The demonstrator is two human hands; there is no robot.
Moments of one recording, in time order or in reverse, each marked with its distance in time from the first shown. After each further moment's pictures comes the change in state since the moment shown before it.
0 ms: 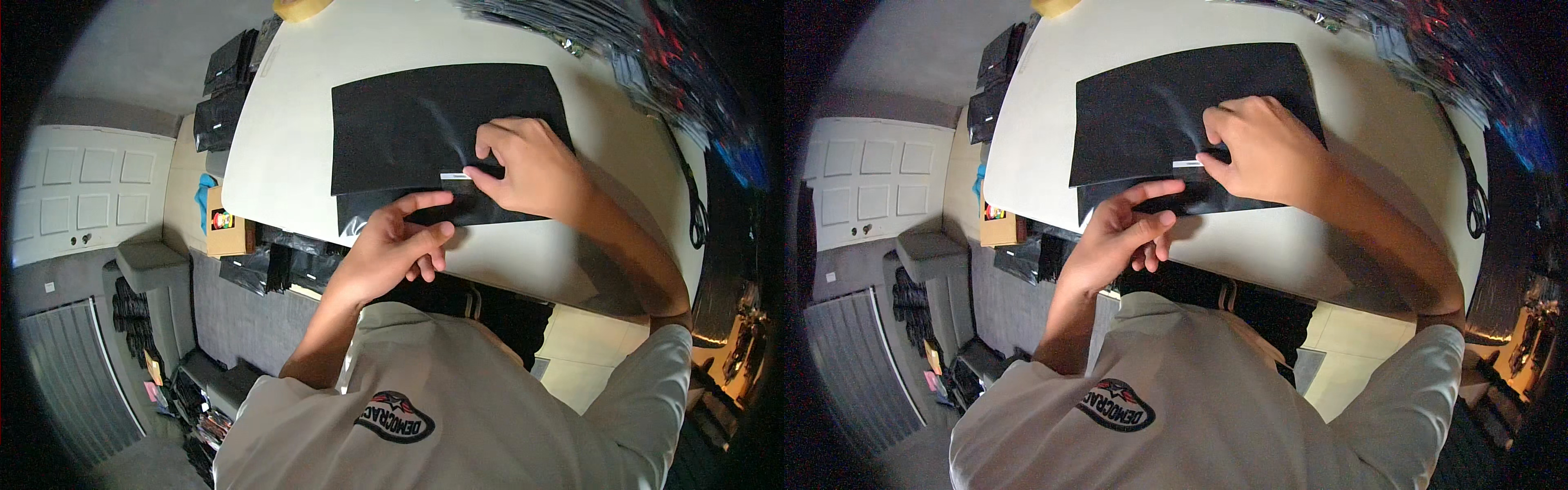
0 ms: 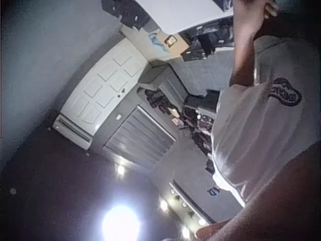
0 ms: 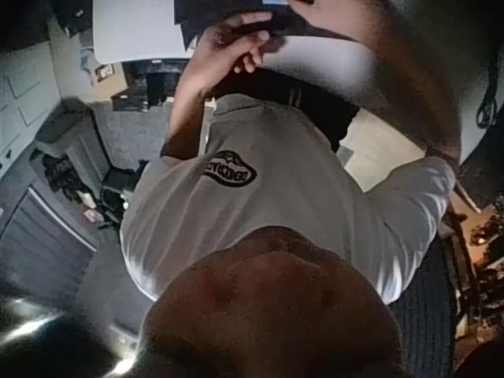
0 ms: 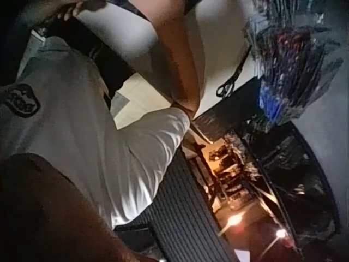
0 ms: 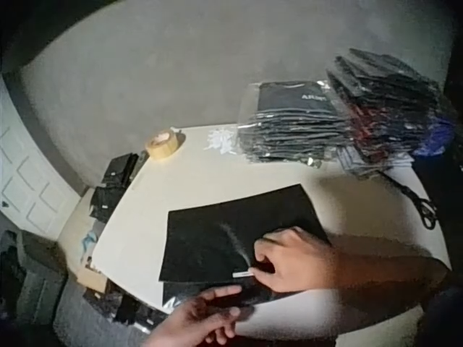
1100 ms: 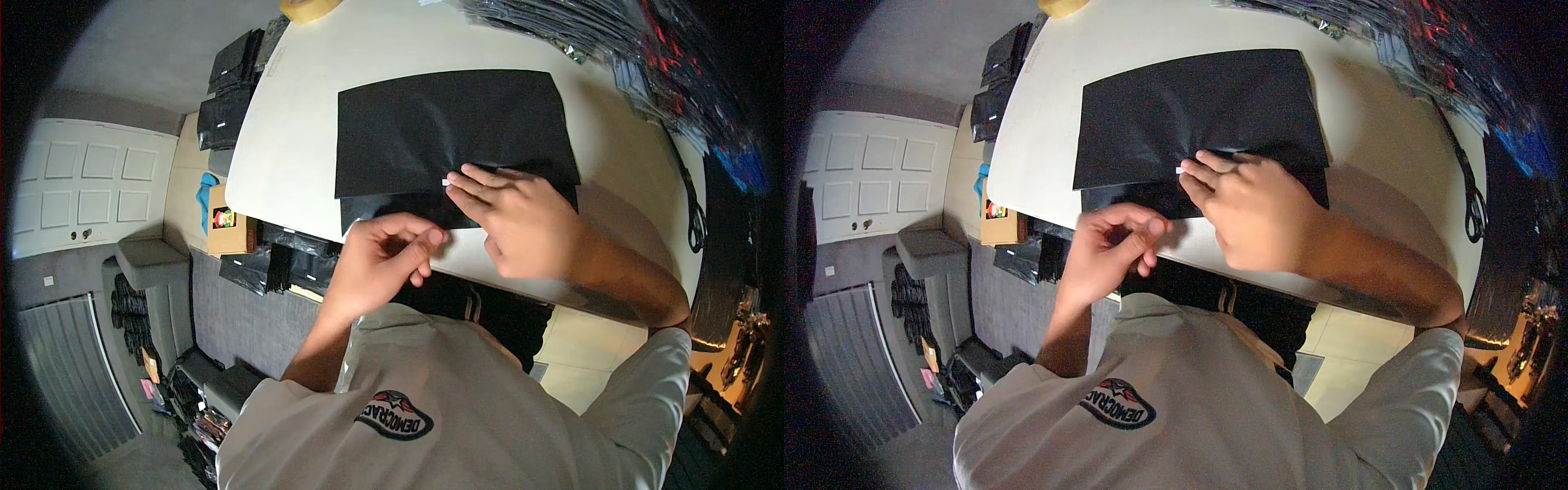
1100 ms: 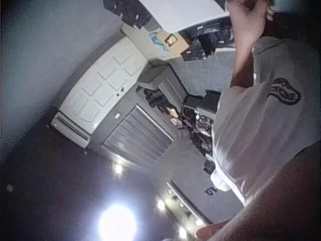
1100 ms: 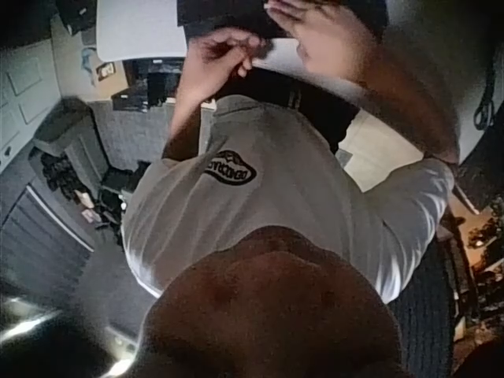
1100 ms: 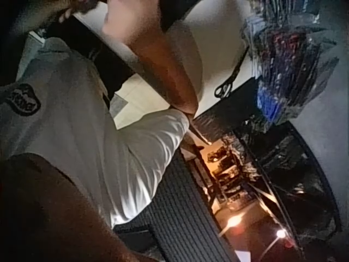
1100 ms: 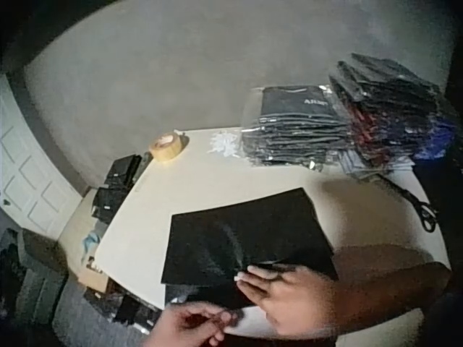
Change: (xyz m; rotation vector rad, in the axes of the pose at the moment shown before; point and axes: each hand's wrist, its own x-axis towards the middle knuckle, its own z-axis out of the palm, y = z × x) left_hand -0.018 -0.012 -0.004 0.034 0.088 0.164; right_hand -0.037 -0.031 0.005 -0.173 -0.273 -0.270
